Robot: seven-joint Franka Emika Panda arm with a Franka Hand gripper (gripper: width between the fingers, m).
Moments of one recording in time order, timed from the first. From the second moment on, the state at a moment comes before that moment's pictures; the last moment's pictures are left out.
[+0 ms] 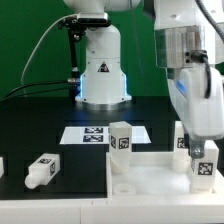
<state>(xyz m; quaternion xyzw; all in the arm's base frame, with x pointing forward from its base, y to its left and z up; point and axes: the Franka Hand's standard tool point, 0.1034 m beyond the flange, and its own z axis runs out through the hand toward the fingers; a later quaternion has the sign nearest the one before) 0.644 0.094 0.090 -0.68 0.73 0.01 0.06</state>
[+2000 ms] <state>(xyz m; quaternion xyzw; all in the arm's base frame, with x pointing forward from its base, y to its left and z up) 0.640 0.113 0.078 -0.92 0.39 -0.04 0.01</state>
